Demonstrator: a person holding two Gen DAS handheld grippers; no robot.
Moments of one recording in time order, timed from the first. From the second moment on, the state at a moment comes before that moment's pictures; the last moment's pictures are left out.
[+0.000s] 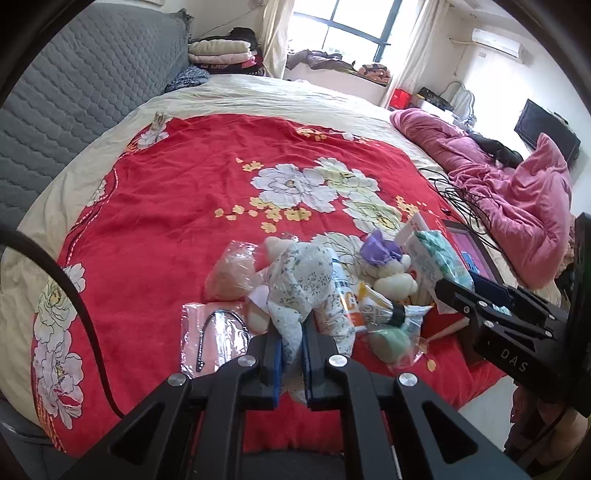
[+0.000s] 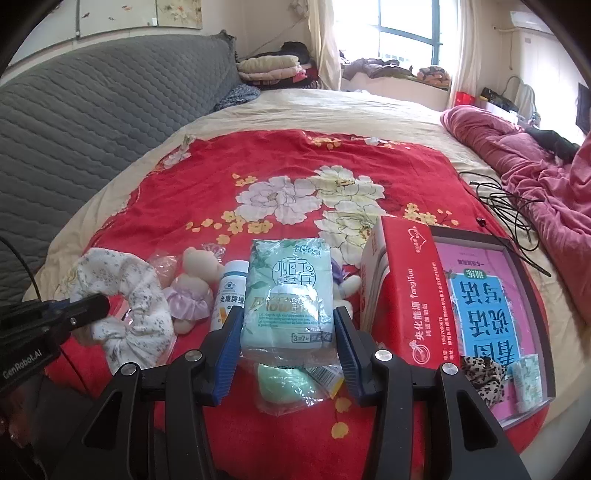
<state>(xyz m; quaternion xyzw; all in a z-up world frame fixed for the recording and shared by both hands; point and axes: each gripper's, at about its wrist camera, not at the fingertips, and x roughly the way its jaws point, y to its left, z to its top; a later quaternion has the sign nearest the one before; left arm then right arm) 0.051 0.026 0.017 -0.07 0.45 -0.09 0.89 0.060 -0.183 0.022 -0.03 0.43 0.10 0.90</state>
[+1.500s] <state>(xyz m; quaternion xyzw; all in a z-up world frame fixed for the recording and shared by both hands) 0.036 -0.136 0.074 0.00 0.43 -0.19 0.89 0.008 -0.318 0.088 0.02 0.38 0.00 0.92</state>
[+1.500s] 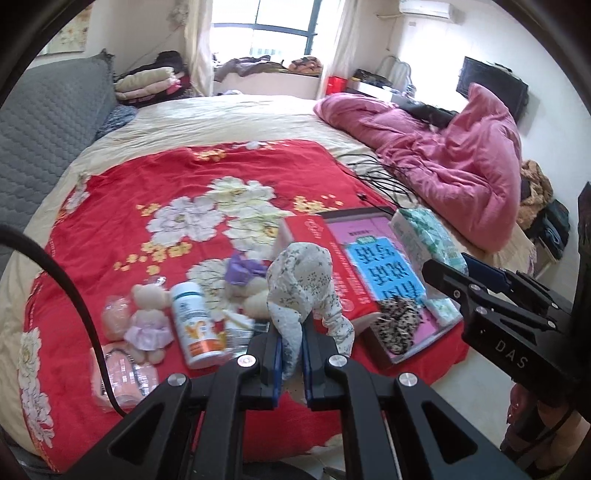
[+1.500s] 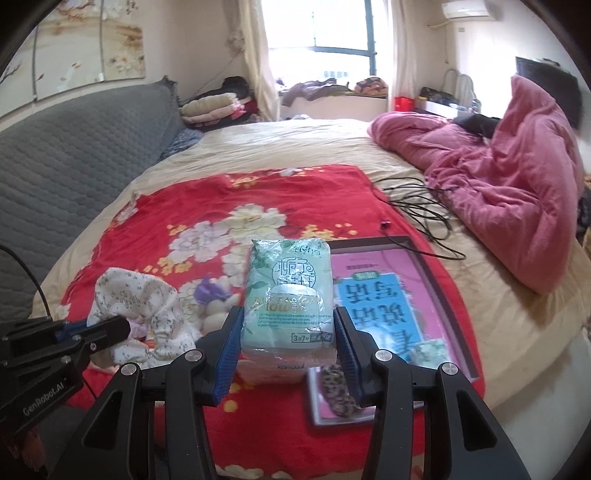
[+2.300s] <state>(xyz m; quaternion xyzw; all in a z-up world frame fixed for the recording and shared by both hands) 0.065 -0.263 0.042 0.05 0.45 -0.25 0.86 -0.011 -0.453 0.054 0.09 0.40 -0.10 0.91</state>
